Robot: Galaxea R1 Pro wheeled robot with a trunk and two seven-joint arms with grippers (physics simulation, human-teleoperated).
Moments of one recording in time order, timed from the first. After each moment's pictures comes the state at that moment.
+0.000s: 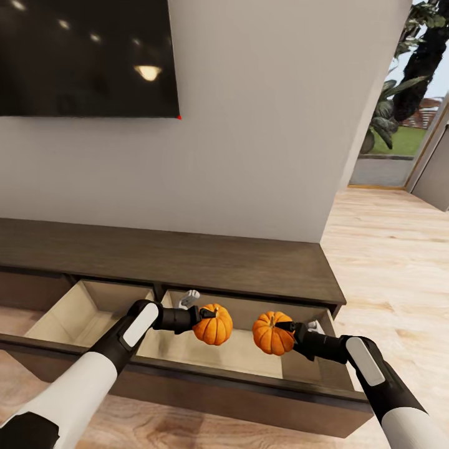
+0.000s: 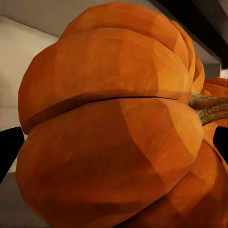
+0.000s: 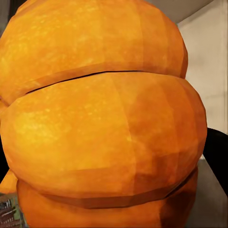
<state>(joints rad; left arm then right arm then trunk) -0.79 0.06 -0.35 -0.72 0.94 0.86 -0.12 -0.55 -0.16 -0.09 -0.85 -0.93 0.95 0.22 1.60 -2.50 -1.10</state>
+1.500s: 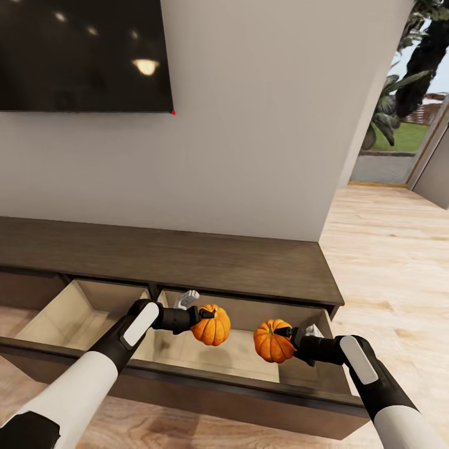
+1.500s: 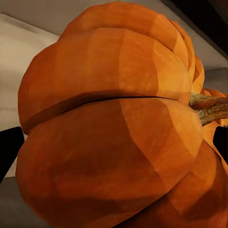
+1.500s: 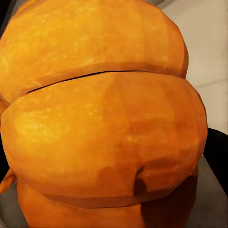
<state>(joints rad) -0.80 0.05 -0.35 -0.72 0.94 0.86 -0.07 -0.55 -0.13 -0.09 -0.85 -0.93 0.95 0.04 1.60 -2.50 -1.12</state>
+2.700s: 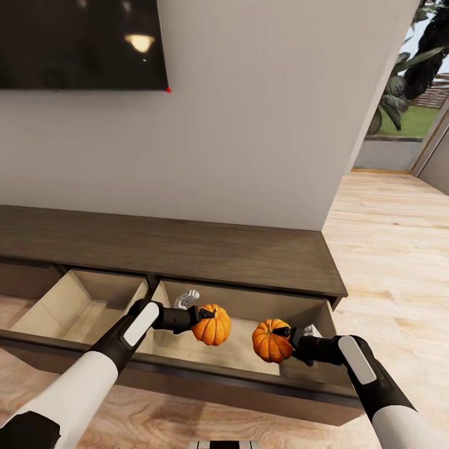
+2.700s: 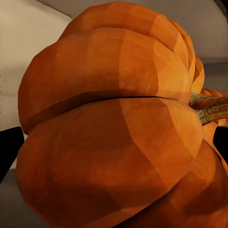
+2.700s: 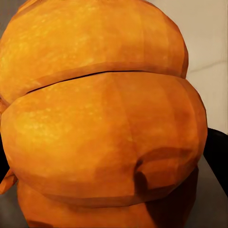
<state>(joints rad) -0.80 0.05 -0.35 -0.72 0.94 0.86 -0.08 -0.55 -0.12 -0.09 -0.85 -0.93 0.95 0.04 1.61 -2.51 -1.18</state>
